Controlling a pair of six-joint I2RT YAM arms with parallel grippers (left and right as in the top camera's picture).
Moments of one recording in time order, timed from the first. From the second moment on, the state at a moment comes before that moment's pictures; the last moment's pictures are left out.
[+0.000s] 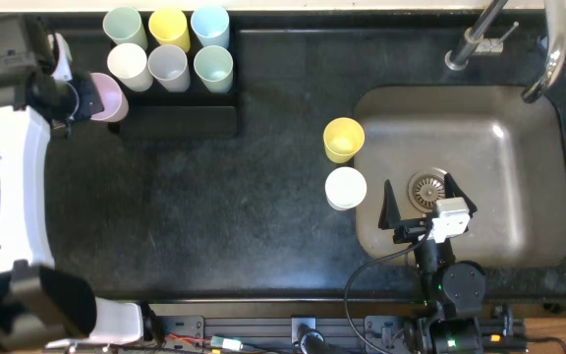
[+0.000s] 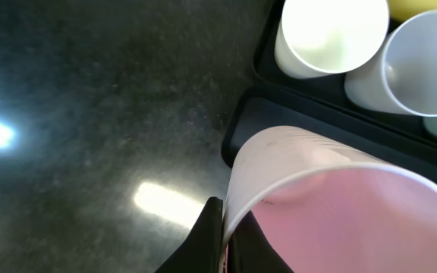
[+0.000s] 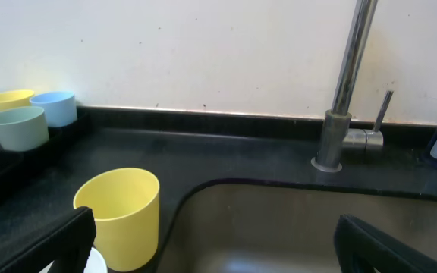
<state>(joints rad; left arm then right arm) 0.20 1.65 1.55 -1.03 -0.06 -0.15 0.12 0.01 0.02 -0.02 -0.01 0.02</state>
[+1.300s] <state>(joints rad) 0.20 1.93 1.55 -0.89 -0.03 -0.14 0.12 0.01 0.02 -0.02 -0.01 0.02</state>
